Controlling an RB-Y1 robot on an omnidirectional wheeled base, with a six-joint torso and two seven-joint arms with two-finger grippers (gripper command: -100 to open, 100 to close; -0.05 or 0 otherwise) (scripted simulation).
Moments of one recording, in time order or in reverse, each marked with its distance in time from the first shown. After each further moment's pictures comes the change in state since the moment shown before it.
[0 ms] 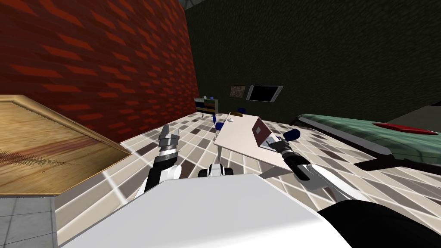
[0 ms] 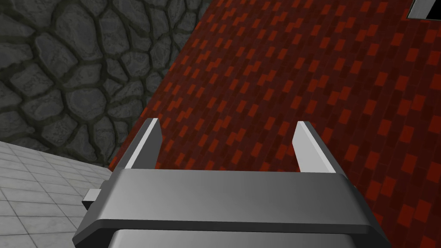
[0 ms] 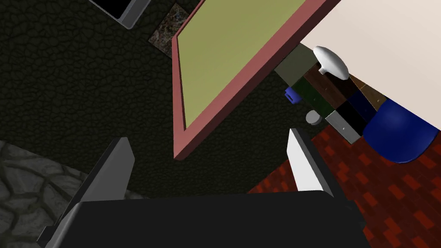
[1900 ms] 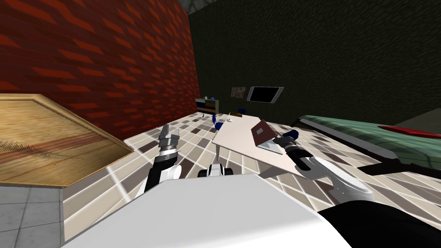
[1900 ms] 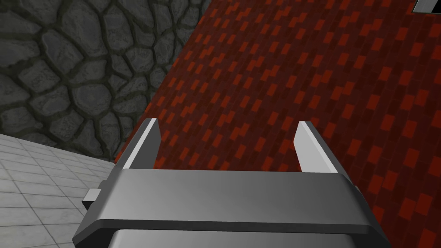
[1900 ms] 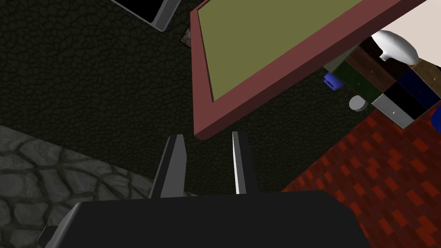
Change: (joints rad) left arm 0.000 0.000 0.000 0.000 0.000 0.000 0.000; right arm -0.113 -0.077 -0.039 0.139 -0.094 -0.001 -0.099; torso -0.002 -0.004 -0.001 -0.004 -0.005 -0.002
